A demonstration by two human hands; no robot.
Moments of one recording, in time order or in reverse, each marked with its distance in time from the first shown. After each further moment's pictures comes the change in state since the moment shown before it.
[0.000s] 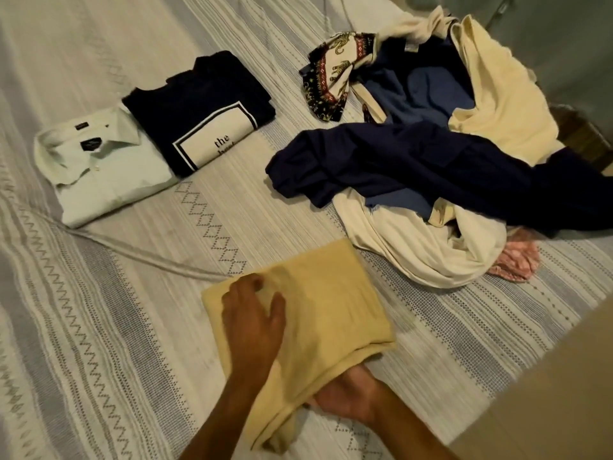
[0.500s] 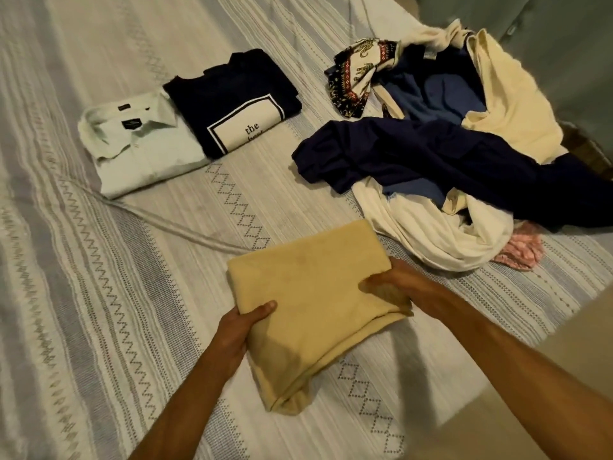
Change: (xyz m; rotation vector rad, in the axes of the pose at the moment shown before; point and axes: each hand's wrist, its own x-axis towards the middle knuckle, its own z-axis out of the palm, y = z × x) left_hand -0.025 -0.081 -0.056 -0.914 -0.464 -0.834; right_hand -0.036 -0.123 -0.001 -0.989 0.512 -0.208
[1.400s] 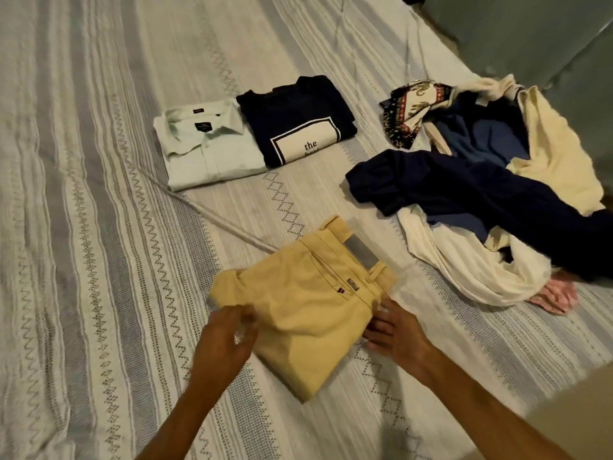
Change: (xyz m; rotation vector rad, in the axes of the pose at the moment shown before) left_hand -0.027 -0.010 -0.119 0.910 0.283 0.885; right_hand -0.012 0.019 0.114 0.561 0.099 0.142
